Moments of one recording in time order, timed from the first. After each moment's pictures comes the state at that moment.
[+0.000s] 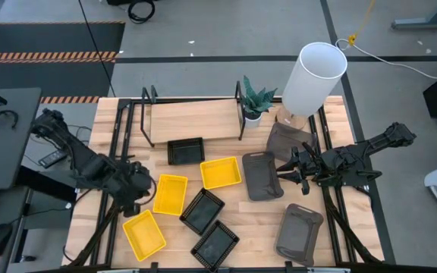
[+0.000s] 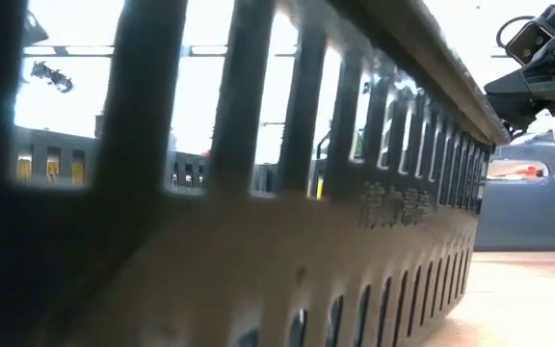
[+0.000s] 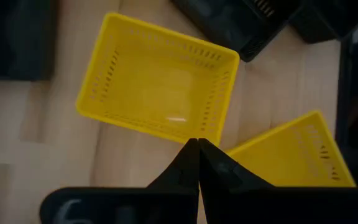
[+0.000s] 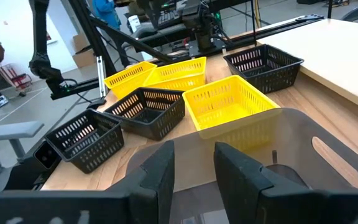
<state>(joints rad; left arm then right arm) -0.70 1.03 0.96 -1.09 -0.25 -0.80 0.35 0.26 0.05 0.04 0.26 0.34</state>
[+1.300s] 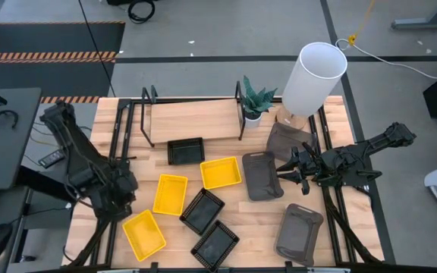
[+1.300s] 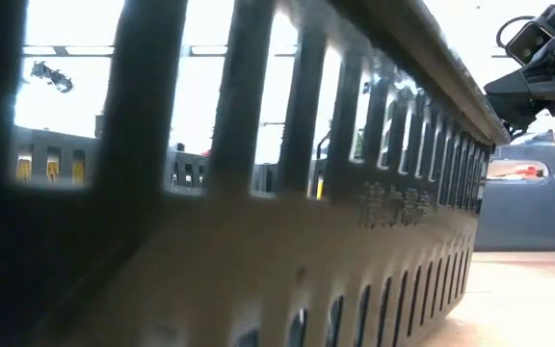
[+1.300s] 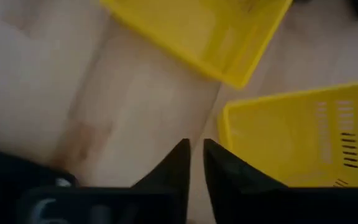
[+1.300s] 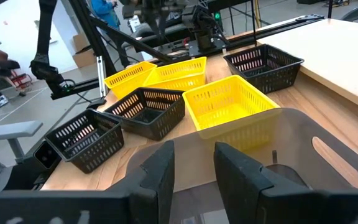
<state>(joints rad) -1.01 0.93 0.74 -1.08 -0.29 -1.41 0.35 0.26 0.05 0.04 0.26 0.34</state>
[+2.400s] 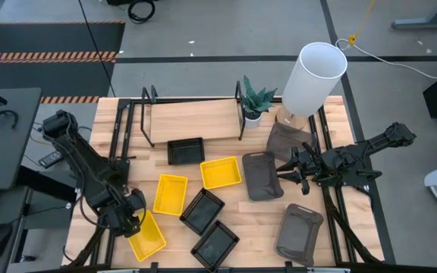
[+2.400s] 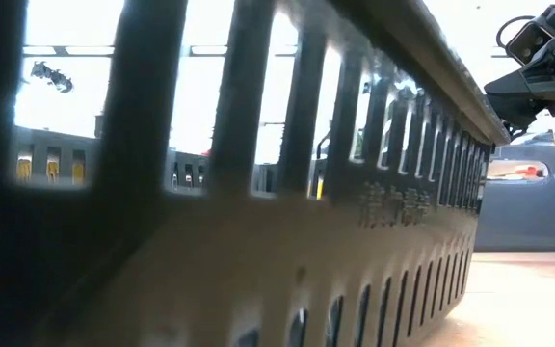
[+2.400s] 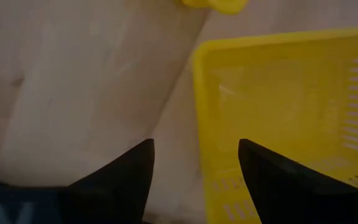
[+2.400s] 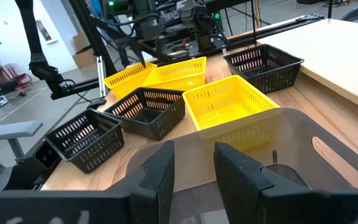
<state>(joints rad) -1.01 1.21 0.68 -0.78 -0.11 -1.46 0.35 0.26 0.05 0.04 0.26 0.34</state>
